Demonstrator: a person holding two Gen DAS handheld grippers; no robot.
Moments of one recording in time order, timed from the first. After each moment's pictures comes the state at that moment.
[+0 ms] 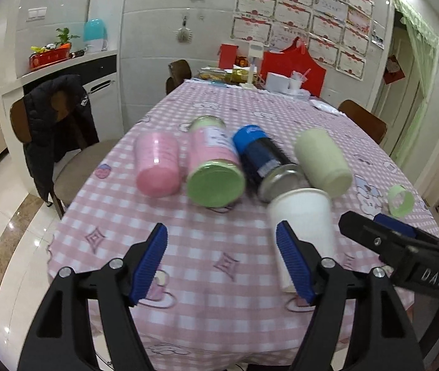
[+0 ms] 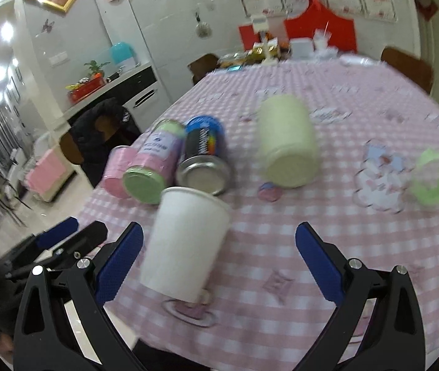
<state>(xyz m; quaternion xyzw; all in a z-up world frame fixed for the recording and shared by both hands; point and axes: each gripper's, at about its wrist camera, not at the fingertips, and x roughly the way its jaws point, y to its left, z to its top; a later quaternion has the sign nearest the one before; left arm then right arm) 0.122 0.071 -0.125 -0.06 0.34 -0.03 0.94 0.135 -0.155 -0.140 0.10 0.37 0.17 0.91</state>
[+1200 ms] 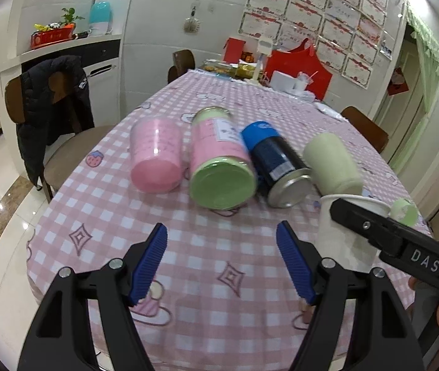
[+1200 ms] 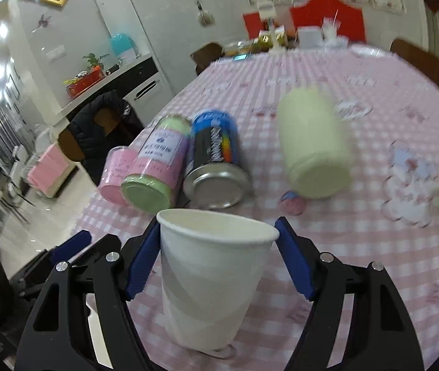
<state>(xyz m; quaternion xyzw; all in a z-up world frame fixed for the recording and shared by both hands) 0.145 0.070 -0.139 -0.10 0.35 -0.05 0.93 0.150 -0.149 -0.130 0.07 0.36 0.16 0.92</state>
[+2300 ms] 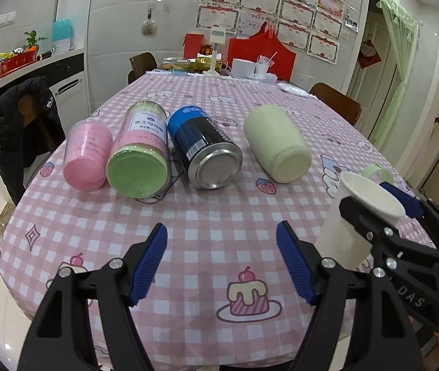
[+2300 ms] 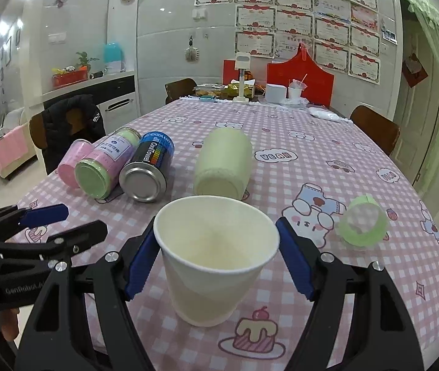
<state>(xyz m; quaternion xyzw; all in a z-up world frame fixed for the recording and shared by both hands) 0.134 -0.002 -0.141 -0.03 0.35 -0.10 0.93 0.098 -0.196 -0.140 -0.04 0.27 0.09 0.96</state>
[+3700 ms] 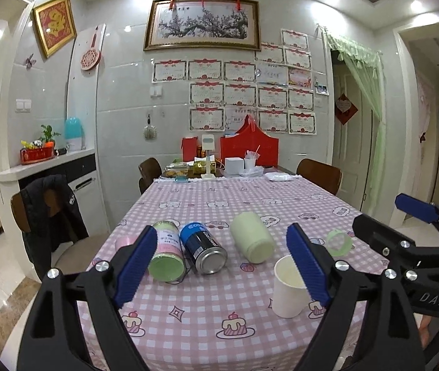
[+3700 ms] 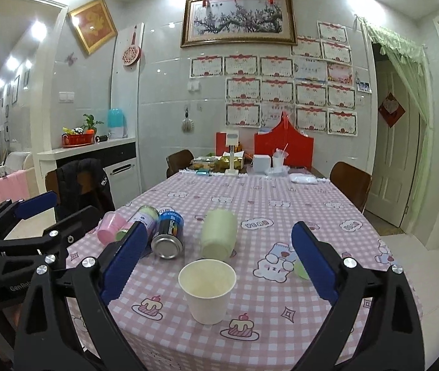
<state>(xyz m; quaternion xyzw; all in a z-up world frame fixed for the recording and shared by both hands) 0.005 -0.008 -0.030 0.02 0.12 -0.09 0.99 -0.012 -0.207 -0.051 -0.03 0.11 0.07 0.99</state>
